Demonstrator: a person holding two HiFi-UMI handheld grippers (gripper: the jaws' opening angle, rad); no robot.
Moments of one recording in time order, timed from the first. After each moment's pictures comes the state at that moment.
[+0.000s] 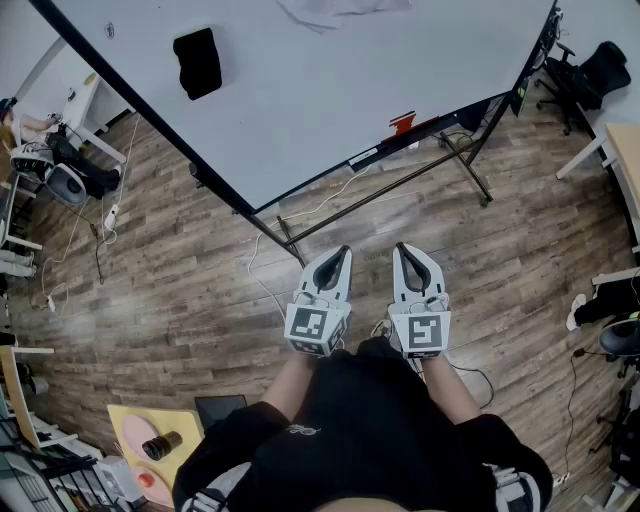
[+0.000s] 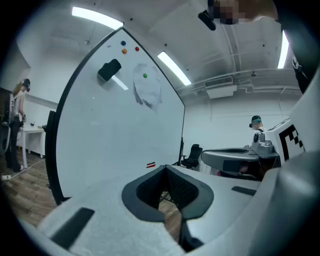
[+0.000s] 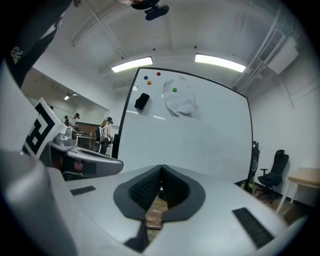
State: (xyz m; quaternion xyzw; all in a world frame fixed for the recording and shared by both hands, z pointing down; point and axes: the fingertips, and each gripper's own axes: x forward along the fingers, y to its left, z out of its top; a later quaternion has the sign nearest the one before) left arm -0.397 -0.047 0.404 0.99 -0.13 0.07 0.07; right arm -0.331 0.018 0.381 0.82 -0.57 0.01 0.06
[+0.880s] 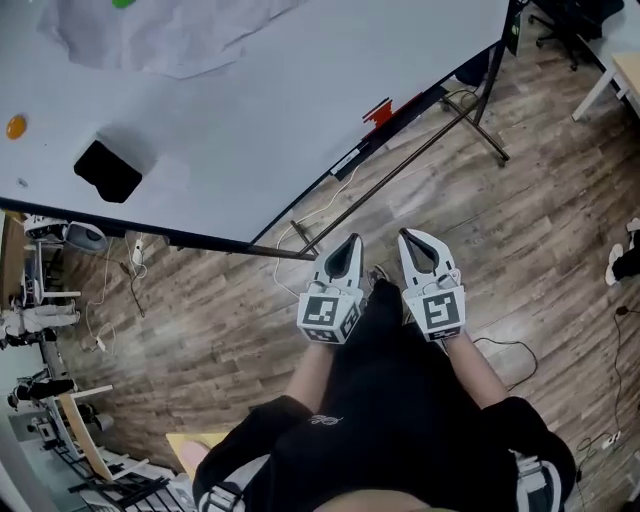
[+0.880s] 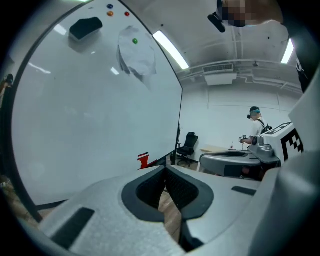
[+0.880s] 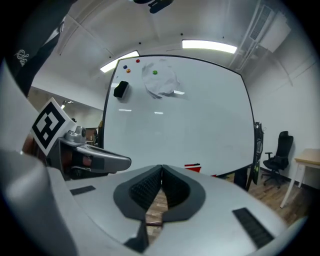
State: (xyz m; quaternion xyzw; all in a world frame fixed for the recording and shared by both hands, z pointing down) left arm -0.256 -0.070 0.454 0.98 -0.09 0.13 0.08; right arm -0.204 -0.004 0.444 0.81 -0.58 0.07 0.05
